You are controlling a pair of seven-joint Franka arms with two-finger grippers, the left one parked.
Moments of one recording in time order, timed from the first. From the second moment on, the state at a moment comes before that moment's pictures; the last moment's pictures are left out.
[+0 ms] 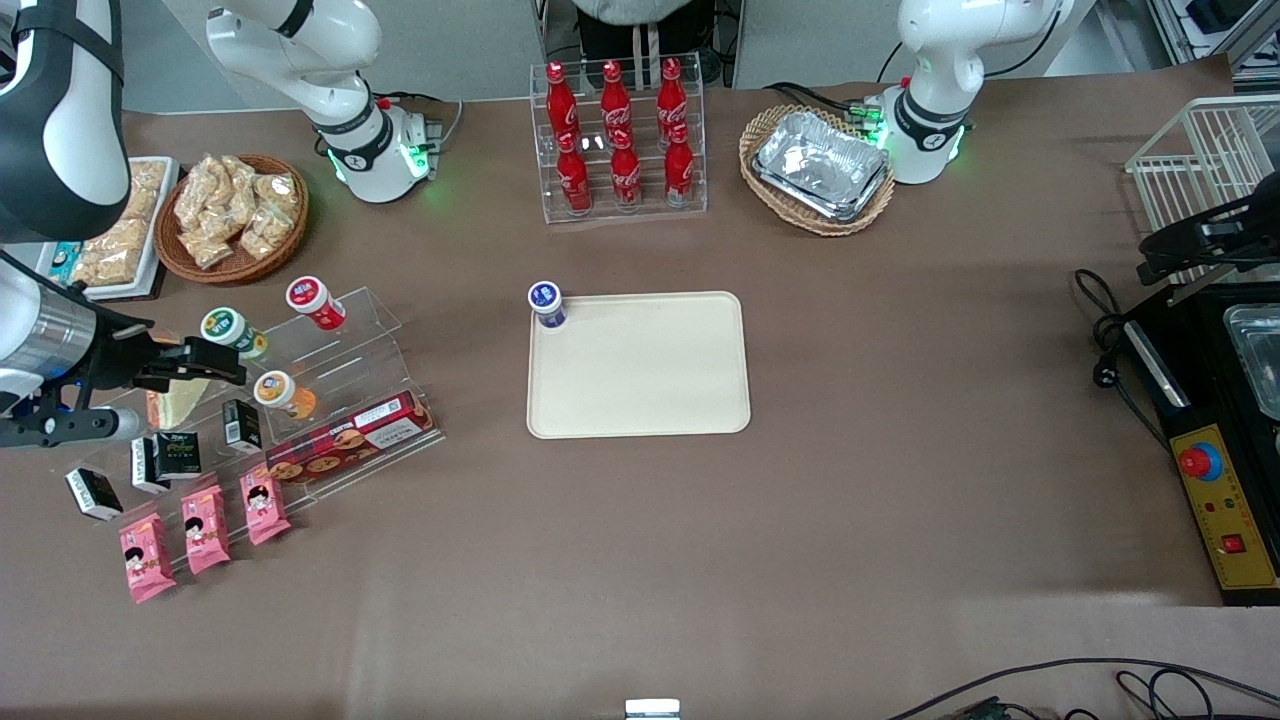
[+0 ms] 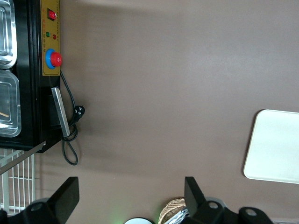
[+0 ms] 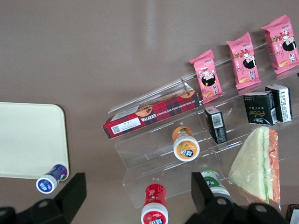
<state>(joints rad) 0.02 0.20 -0.01 -1.46 0.07 1.55 -0.02</state>
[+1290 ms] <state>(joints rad) -0.07 0.13 -0.08 -1.46 0.06 1.44 -0.02</state>
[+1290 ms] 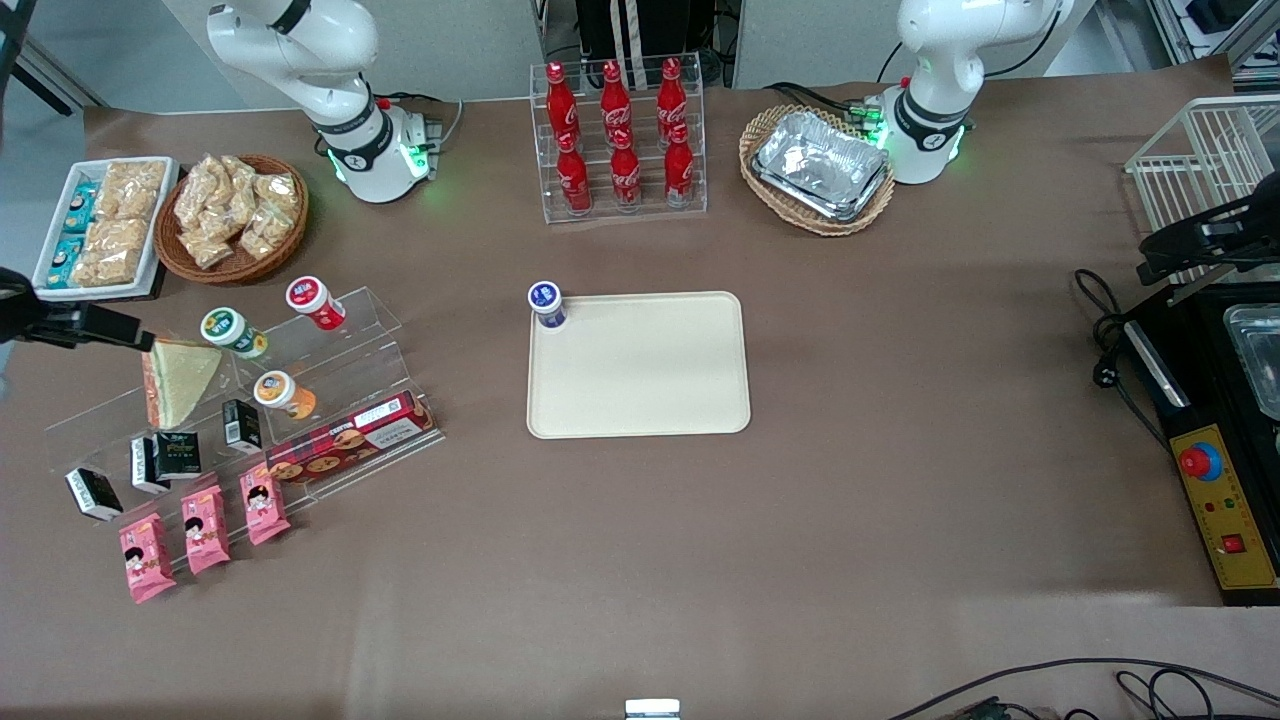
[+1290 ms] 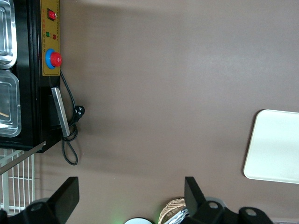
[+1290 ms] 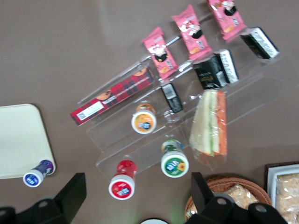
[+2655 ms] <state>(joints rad) -0.20 -0.02 -0.13 -2.02 0.01 1.91 -0.03</state>
